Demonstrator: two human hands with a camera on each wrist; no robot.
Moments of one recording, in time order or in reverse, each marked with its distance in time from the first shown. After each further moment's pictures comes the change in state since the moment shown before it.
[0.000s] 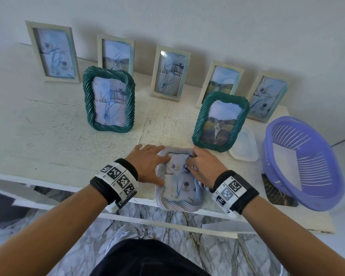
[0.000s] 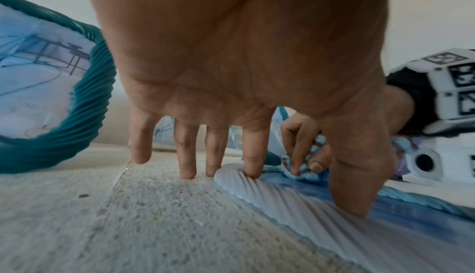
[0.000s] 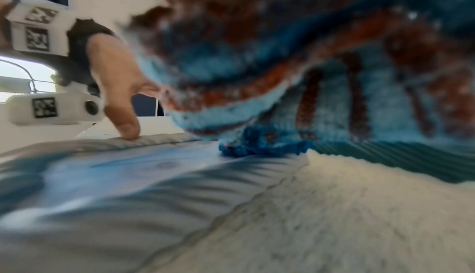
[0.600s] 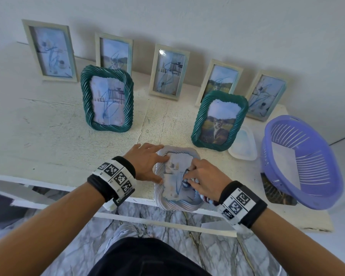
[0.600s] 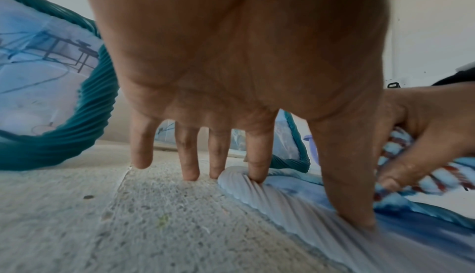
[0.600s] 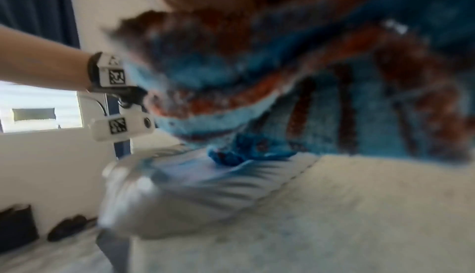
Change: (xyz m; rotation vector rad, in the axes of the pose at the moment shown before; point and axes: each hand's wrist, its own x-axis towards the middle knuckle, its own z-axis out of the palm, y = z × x) left_hand 0.005 -0.008 0.002 0.029 -0.013 0.033; right_hand -0.025 -0.002 0.010 0.055 -0.086 -0.073
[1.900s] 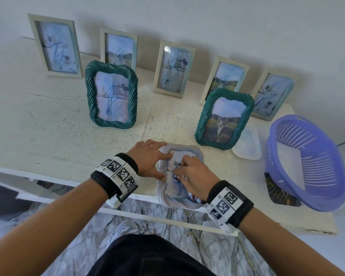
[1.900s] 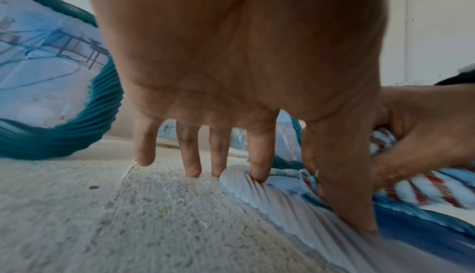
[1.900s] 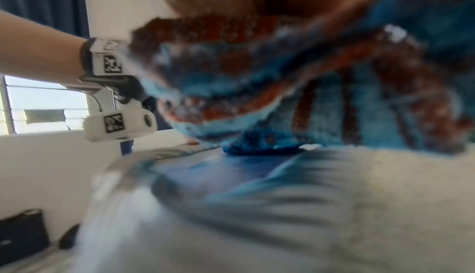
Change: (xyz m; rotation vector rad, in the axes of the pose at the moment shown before) left_hand 0.001 -0.001 0.002 -0.060 0.028 0.007; right_hand 0.014 -0.031 0.003 0.058 0.019 -0.022
